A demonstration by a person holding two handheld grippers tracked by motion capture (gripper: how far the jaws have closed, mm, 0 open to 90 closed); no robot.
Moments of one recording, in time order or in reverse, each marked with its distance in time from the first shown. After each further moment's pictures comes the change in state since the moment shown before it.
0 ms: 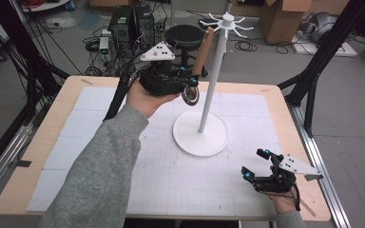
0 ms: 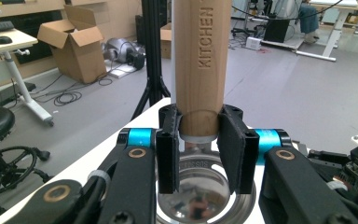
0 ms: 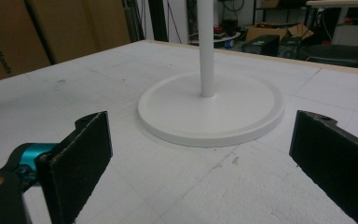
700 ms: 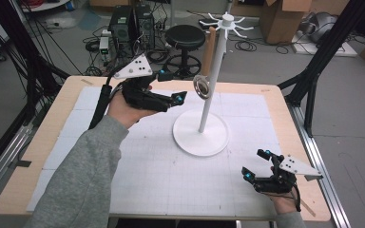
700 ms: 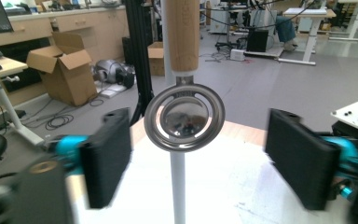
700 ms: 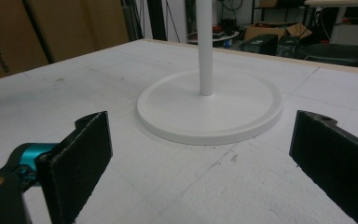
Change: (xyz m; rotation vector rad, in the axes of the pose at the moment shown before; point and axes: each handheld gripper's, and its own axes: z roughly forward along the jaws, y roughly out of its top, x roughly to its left) left arm 0.010 -0.035 -0.034 -0.071 -0.067 0.058; right arm 0.000 -0.001 -0.002 0.006 -0.007 -0.006
